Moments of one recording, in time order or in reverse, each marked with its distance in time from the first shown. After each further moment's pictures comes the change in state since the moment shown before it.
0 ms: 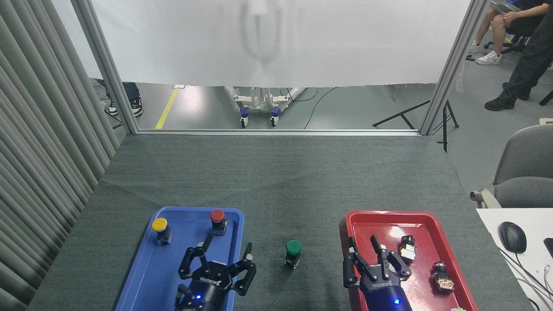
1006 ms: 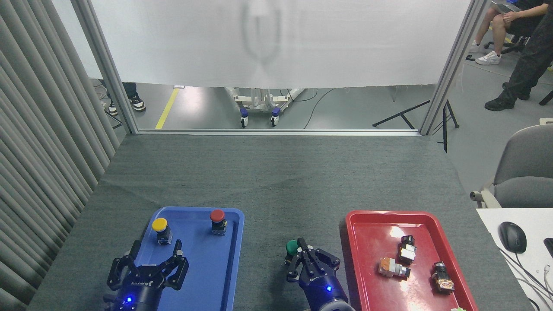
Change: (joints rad) left arm 0.037 0.016 0.339 -0.012 0.064 -0.126 -0.024; right arm -0.187 0.092 0.252 0.322 0.048 0.152 0.049
